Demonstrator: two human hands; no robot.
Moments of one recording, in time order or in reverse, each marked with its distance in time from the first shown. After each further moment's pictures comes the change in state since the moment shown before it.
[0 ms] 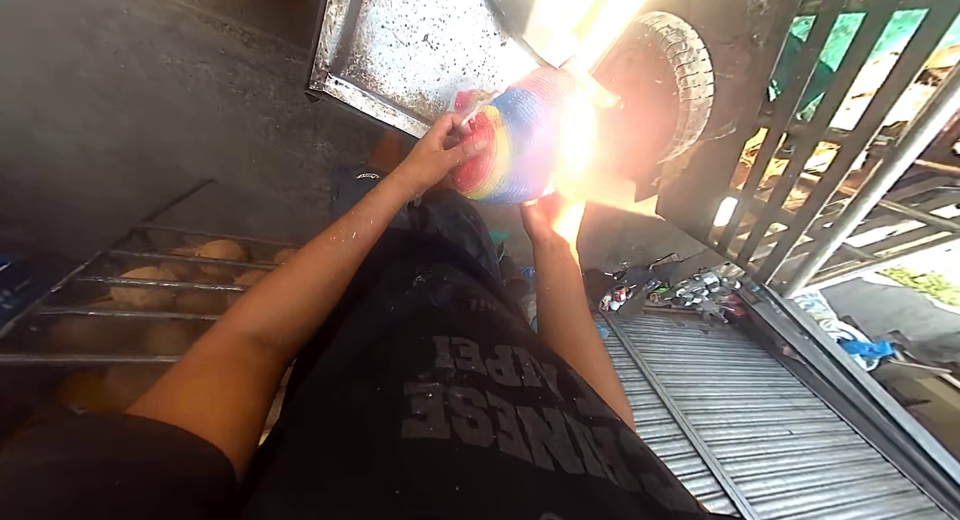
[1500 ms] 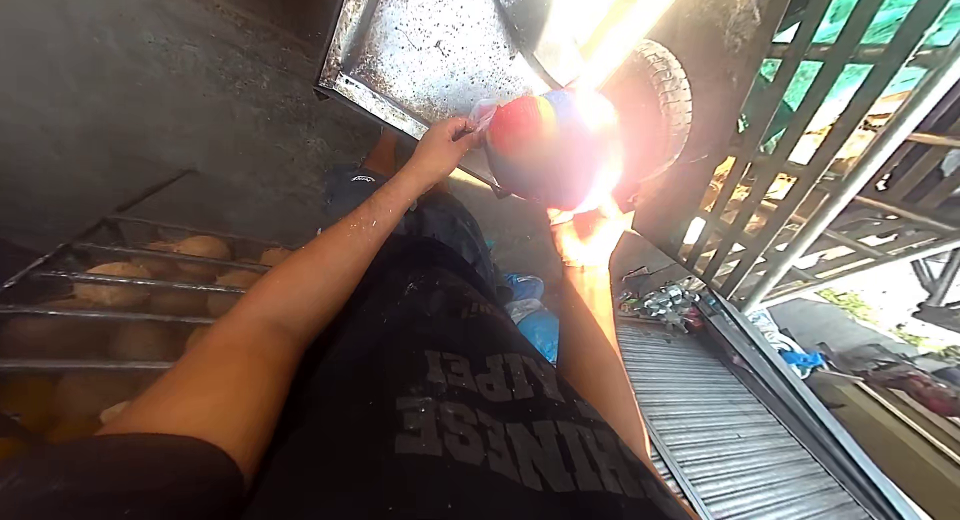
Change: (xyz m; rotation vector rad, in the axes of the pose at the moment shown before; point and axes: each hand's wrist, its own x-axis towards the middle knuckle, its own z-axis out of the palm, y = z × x) left_hand 0.026 -0.010 -0.016 0.132 0.105 0.045; right_hand -0.006 -0.046 0.014 -0.048 -0.131 0.068
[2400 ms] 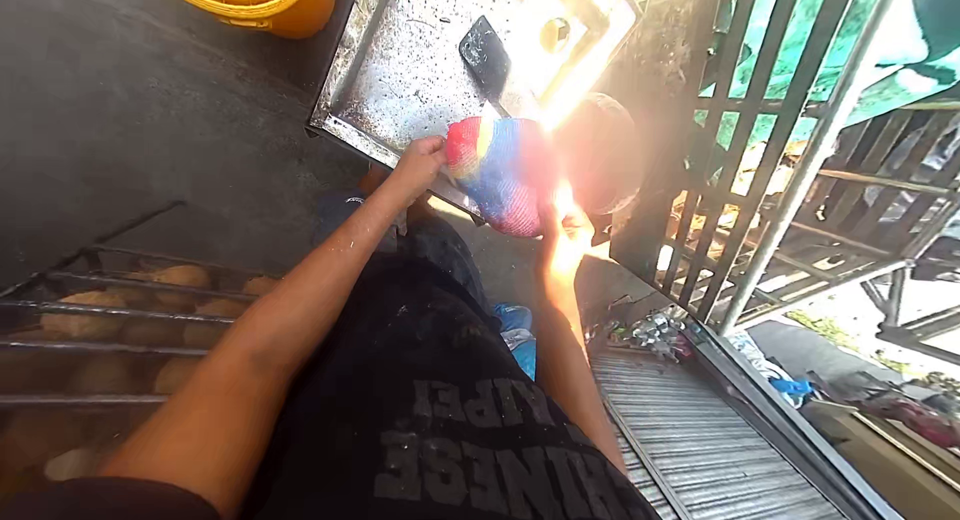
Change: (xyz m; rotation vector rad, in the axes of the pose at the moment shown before) left_hand 0.001 0.029 -0.005 -0.131 0.073 0.011; right_hand -0.014 0.001 0.037 -1.055 0.119 -0.505
